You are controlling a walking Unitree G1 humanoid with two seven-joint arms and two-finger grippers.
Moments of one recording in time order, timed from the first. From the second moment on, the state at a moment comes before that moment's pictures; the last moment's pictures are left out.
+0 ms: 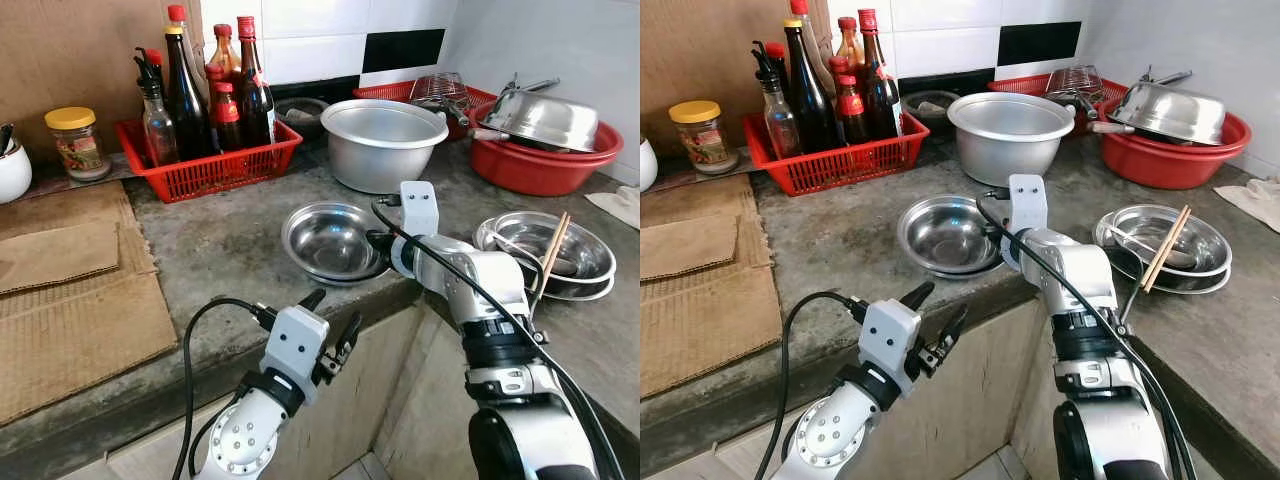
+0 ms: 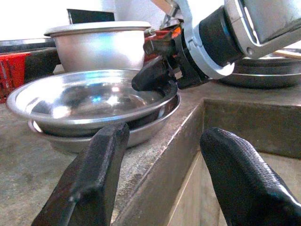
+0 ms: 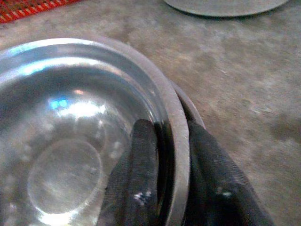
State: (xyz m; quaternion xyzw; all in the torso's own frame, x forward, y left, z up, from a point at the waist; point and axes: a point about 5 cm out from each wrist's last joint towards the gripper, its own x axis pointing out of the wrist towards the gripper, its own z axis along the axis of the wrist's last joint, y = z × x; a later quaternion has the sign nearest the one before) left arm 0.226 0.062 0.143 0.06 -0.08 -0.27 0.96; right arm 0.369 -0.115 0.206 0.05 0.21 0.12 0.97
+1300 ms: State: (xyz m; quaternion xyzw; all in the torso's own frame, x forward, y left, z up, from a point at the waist) left arm 0.235 0.068 0.149 0.07 -0.10 -0.25 0.96; right arm 0.329 -0.139 0.250 0.16 -0.12 0.01 0.98
